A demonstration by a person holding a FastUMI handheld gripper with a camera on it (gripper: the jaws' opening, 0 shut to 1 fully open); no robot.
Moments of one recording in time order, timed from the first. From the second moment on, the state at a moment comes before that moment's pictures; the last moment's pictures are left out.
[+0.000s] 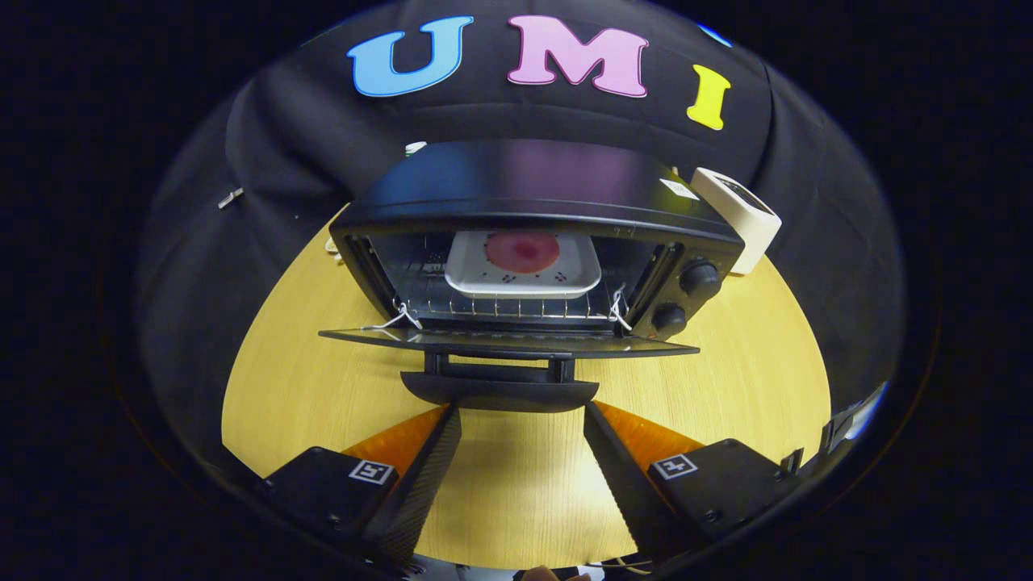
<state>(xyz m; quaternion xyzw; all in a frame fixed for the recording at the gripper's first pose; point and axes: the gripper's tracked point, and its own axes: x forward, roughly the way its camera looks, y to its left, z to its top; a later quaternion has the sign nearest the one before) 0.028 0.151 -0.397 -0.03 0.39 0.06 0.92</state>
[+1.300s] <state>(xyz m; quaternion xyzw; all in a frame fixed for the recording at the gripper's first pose) 0.051 0.084 -0.230 0.00 0.20 0.08 0.98</state>
